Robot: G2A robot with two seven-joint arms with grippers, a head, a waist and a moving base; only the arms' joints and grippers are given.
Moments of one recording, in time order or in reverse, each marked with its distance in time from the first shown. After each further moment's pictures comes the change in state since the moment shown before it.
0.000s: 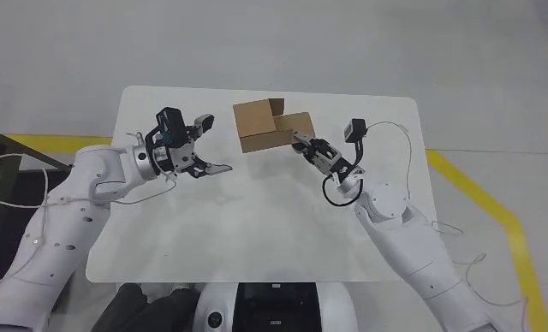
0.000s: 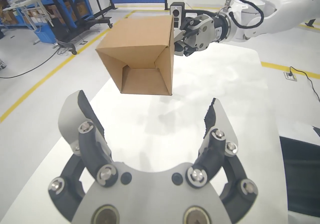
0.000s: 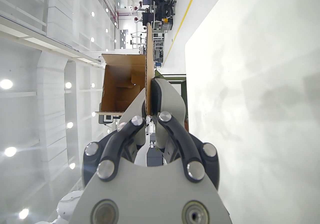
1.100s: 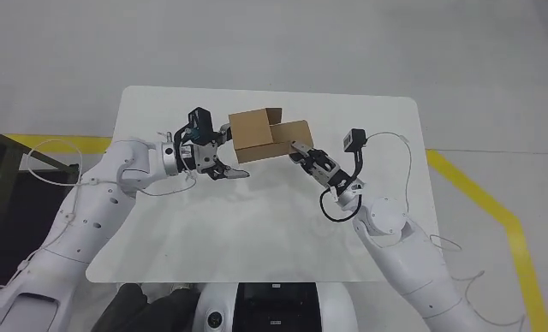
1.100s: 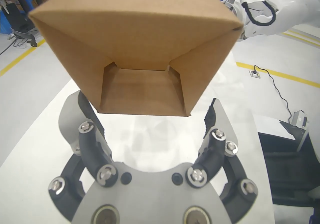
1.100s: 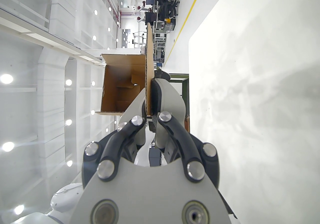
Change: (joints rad) left arm -0.177 -0.069 0.191 0.163 -0.104 -0.090 -0.082; right arm -0.105 -0.014 0.047 -0.103 -0.072 0.000 -0.011
